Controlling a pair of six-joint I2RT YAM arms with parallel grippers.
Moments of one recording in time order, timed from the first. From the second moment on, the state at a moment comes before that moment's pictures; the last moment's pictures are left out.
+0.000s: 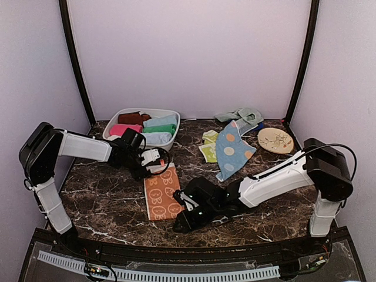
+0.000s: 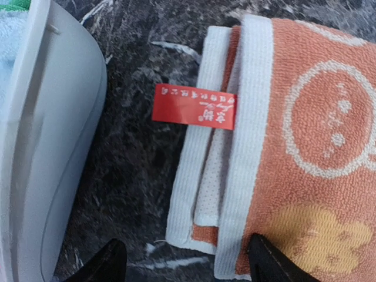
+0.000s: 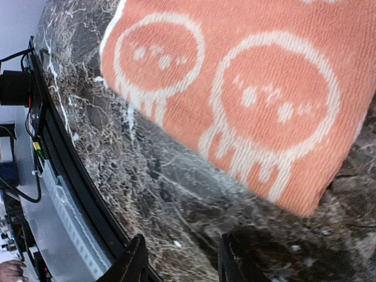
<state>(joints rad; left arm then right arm) -0.53 1.78 1.00 -0.20 -0.05 0.68 1.23 1.87 1.00 -0.04 -0.28 0.76</state>
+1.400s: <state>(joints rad) -0.89 1.44 0.73 -0.43 0.33 0.67 0.87 2.28 1.52 0.08 -0.63 0.68</state>
